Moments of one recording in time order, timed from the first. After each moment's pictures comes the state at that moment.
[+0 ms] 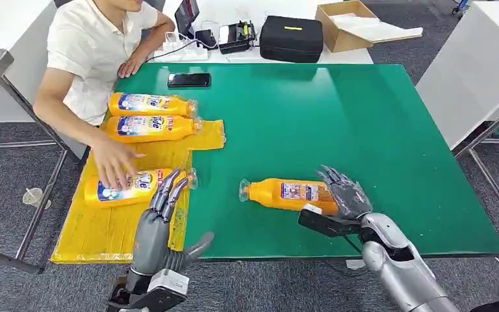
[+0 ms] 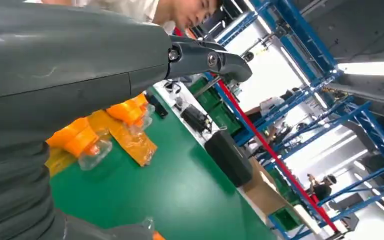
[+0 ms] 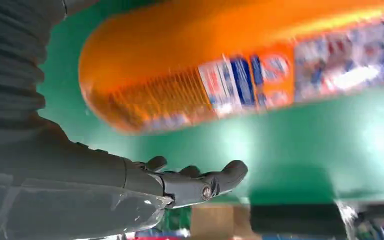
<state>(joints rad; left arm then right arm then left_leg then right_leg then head) 0.08 -0.17 -0.46 -1.63 -0.63 0.29 -0.44 -0.18 -0.37 0.43 -1.26 0.90 0.08 -0.13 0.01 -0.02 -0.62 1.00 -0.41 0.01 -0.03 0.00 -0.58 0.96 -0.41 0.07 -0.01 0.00</state>
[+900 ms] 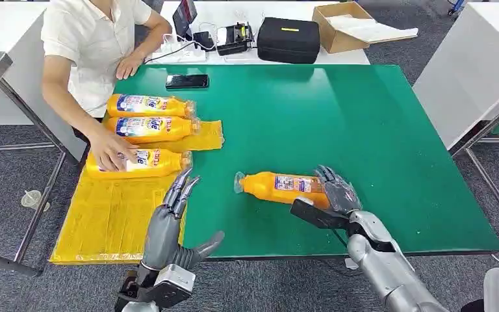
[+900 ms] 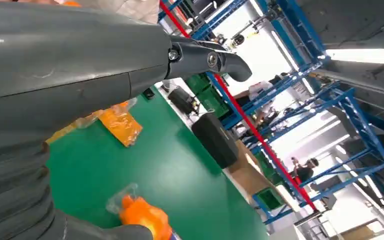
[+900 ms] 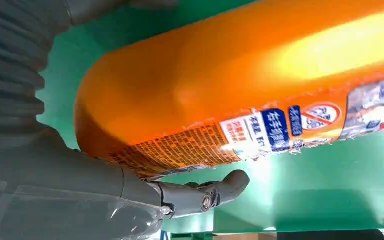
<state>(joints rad) 0.03 -0.17 -0.50 -1.57 -0.57 0.27 -0.45 -0.30 -0.26 0.42 -0.99 0.90 0.05 -0.12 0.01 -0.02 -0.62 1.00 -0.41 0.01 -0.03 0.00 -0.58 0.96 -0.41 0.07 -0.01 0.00</state>
